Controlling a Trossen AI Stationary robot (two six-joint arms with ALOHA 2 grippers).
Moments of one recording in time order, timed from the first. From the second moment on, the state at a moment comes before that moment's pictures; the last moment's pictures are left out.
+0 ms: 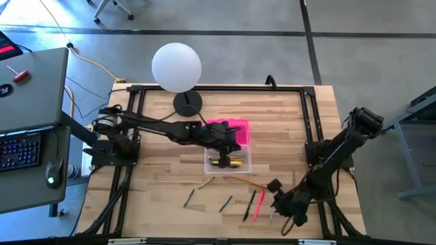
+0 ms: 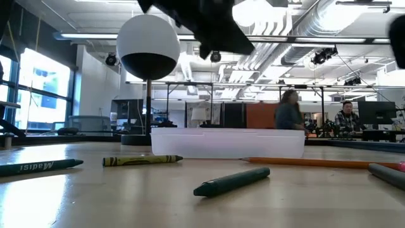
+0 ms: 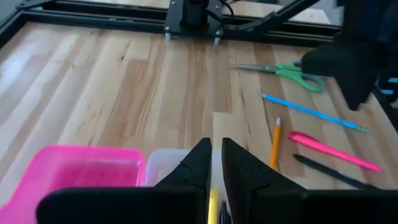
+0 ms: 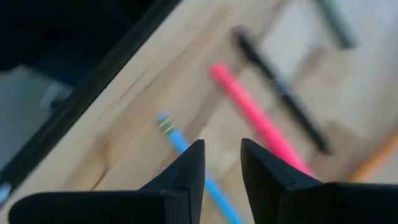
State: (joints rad) left arm -0.05 1.75 1.30 -0.08 -0.03 -0.10; right arm 0.86 1.44 0.72 -0.21 0.14 0.21
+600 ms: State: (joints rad) left arm -0.19 1.59 1.29 -0.20 -0.03 -0.07; right arm 0.76 1.44 0.41 0.29 -0.12 -0.21
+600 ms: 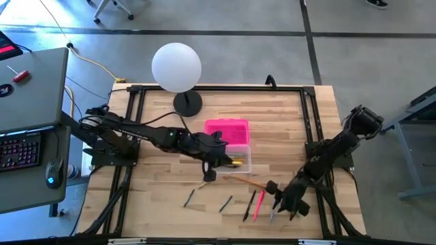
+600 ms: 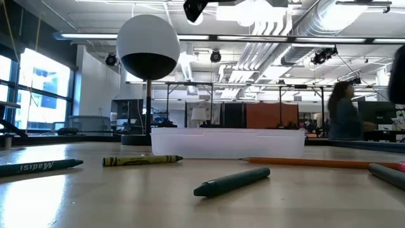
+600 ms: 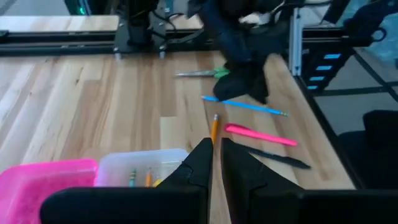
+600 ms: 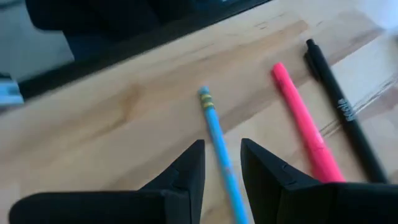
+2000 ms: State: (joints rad) left arm -0.27 1.59 1.29 -0.38 -0.15 -0.26; right arm 0.50 1.89 0.29 1.02 -0.53 -0.41
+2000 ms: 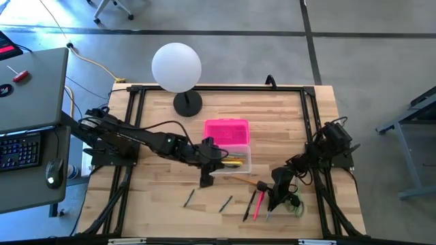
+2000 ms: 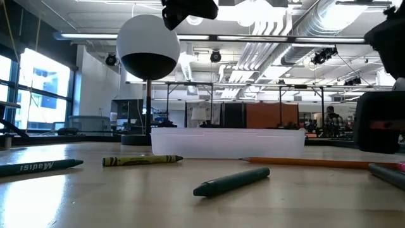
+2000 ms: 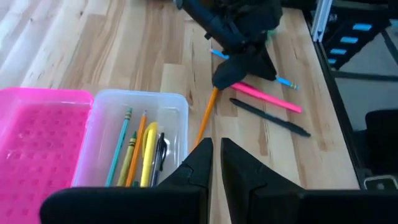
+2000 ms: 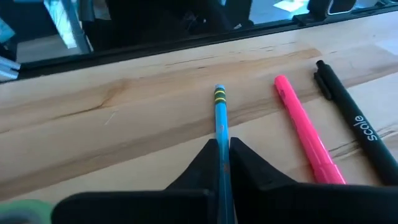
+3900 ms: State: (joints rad) left arm -0.32 1.38 1.29 -0.38 -0.40 -0.30; right arm 0.16 1.83 0.94 0.31 0.12 0.01
